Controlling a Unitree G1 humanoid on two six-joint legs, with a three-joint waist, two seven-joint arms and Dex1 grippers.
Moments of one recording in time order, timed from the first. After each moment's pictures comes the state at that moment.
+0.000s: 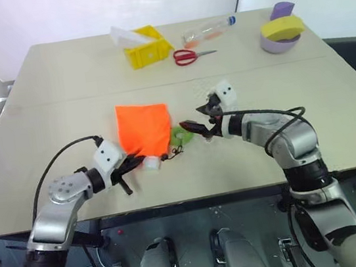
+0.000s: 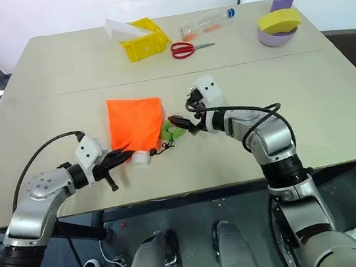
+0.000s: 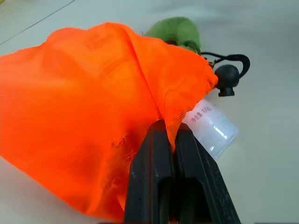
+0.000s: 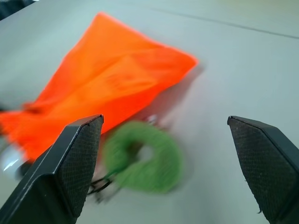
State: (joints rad) left arm -0.17 0.64 -0.04 -0.16 -0.24 0.26 -0.83; right arm -0.65 -0.31 0.07 -0.01 0.39 0.85 0.47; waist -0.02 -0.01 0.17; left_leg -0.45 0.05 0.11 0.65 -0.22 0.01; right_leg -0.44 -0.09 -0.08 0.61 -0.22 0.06
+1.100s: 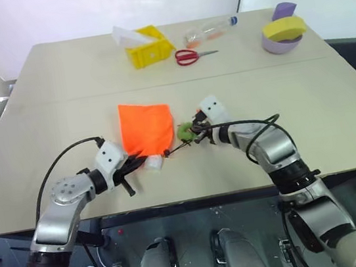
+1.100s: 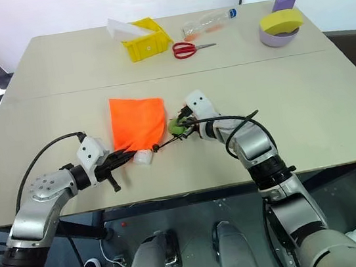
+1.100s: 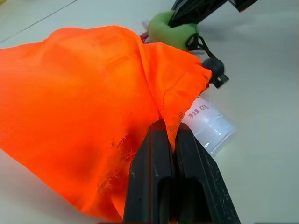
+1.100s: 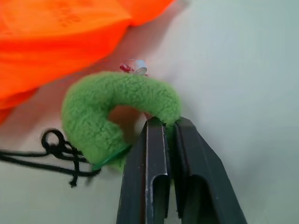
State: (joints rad) left arm -0.17 0.60 -0.03 -0.18 -0.26 0.30 -0.82; right arm -0.64 -0.32 0.19 0.08 0.19 0.84 0.44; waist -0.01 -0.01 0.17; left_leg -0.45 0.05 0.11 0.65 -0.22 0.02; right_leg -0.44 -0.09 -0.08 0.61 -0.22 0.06
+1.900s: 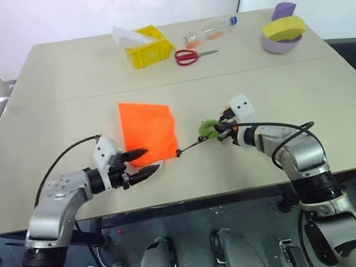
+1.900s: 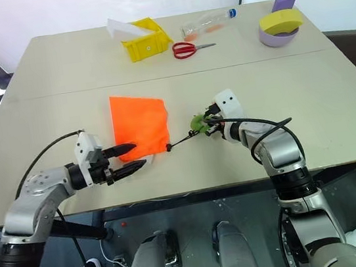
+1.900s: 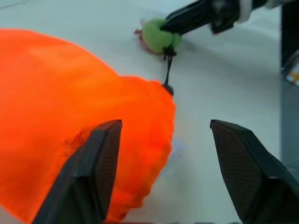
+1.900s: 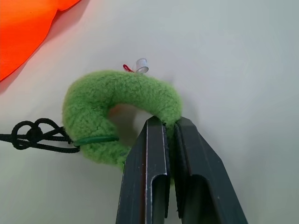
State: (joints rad) left arm -0.22 0.65 0.02 -0.20 -0.47 0.45 -1.00; right arm -0.51 -0.38 0.05 -0.05 0.22 0.89 0.41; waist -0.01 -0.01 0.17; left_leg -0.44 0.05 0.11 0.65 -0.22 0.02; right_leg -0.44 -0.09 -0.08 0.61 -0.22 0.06
